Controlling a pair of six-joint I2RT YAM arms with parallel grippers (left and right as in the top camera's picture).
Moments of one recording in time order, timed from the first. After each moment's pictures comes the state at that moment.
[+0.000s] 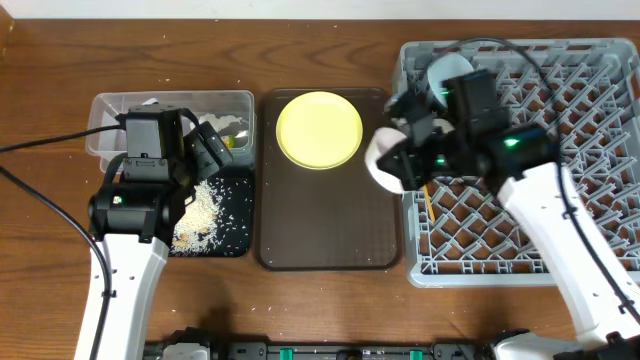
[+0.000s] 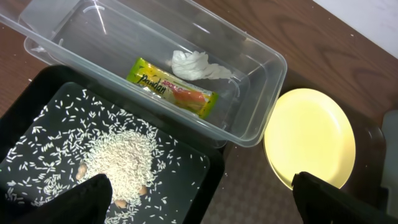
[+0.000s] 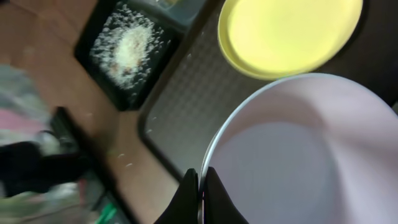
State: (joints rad) left arm -0.05 1.17 1.12 -0.83 -0.11 -0.56; right arm 0.31 1.48 1.35 -0.95 -0.63 -0.04
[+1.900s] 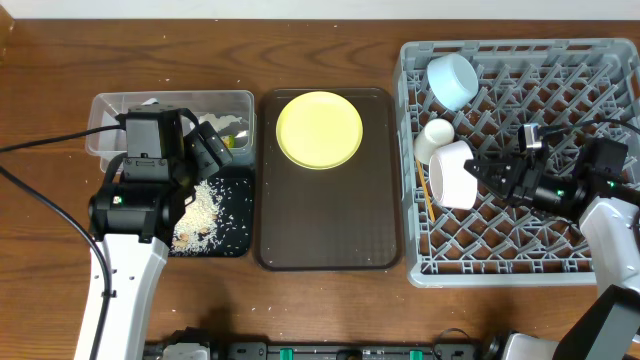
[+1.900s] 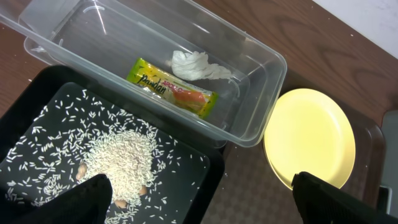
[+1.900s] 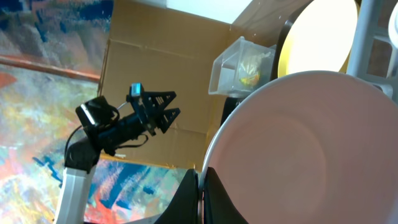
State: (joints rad) left arm -0.05 1.17 1.12 -0.83 -0.11 -0.56; right arm -0.37 1.48 0.88 -0.67 -1.52 0.09
